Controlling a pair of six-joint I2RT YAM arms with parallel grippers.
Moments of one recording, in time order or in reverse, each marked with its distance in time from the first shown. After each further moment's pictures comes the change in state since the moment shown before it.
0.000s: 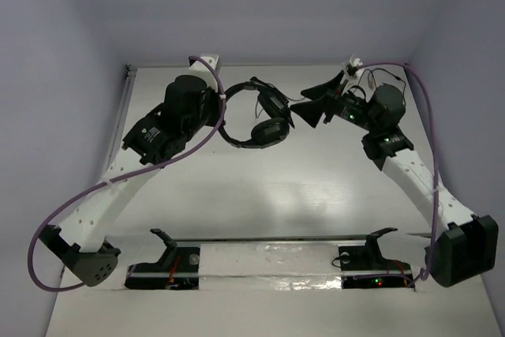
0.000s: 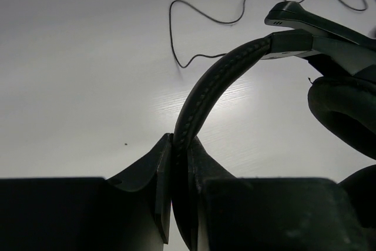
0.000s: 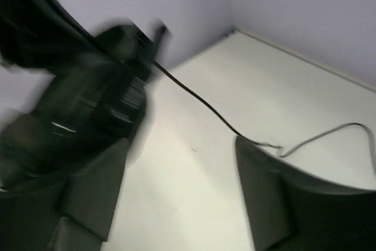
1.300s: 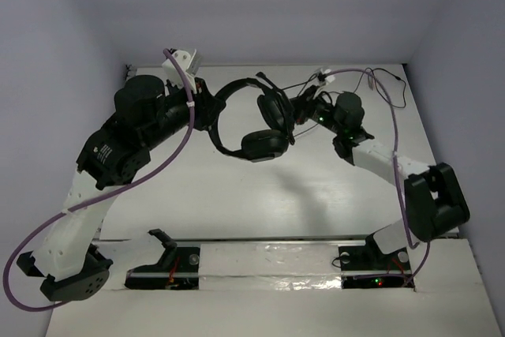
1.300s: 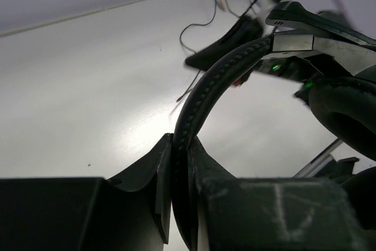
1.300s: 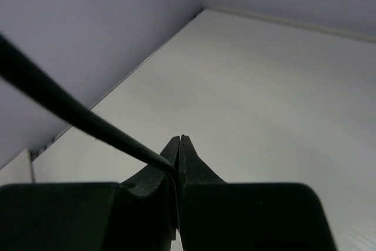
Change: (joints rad) left arm 0.001 -0.087 0.246 -0.111 0.302 0.029; right arm 0.109 0.395 -0.117 0.401 0.162 0.082
